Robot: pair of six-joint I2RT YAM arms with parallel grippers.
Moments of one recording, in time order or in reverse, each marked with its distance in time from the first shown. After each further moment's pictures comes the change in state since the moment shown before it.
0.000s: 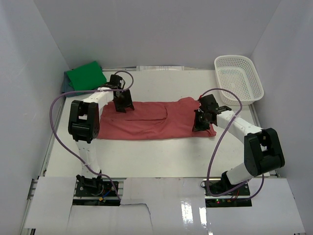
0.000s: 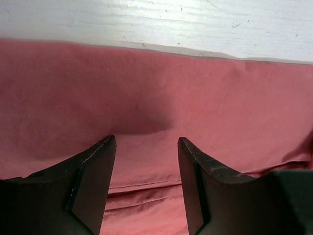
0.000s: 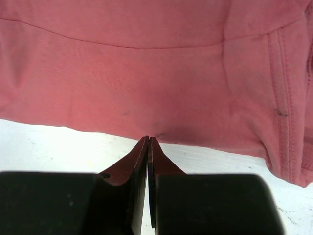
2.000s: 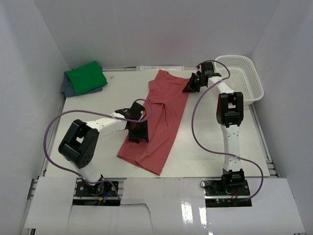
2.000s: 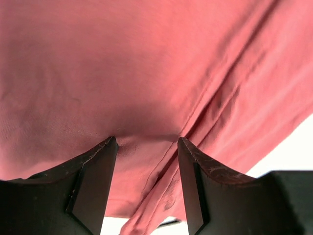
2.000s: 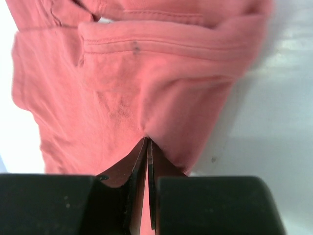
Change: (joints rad) left arm -0.384 -0.362 -0.501 -0.003 -0.072 -0.181; right arm -0.213 1.025 1.193 0.010 -0.324 0.070
